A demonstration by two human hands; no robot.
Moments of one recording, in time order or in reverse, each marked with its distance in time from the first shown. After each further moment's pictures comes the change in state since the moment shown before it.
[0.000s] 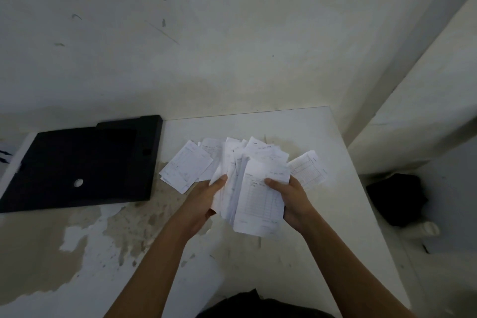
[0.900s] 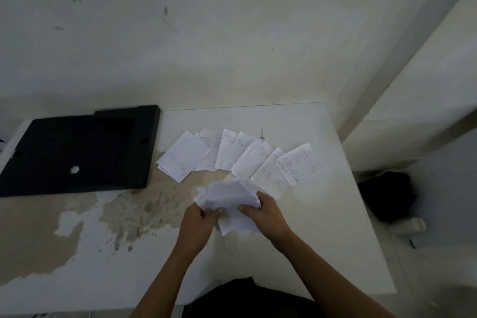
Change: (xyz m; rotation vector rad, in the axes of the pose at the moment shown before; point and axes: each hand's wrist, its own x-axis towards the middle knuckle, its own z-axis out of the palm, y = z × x) left_hand -0.017 -0.095 -0.011 0.325 0.210 0.313; right_hand -0.035 0.060 0.012 -0.785 -0.098 -0.155
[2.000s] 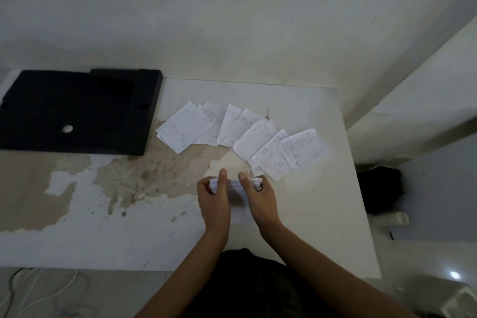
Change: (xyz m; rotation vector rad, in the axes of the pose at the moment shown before) left_hand -0.011 0.009 0.064 -0.367 0.494 -0.312; right_hand -0.008 0.000 0.035 0.121 0.315 0.189
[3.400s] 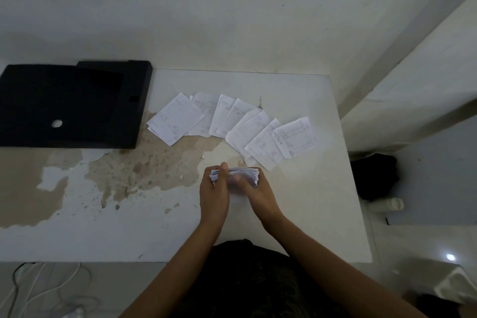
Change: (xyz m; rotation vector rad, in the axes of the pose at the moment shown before) left_hand -0.006 -0.001 0.006 0.158 -0.211 0.074; right_hand -0.004 0.009 -0.025 0.022 -0.181 -0.114
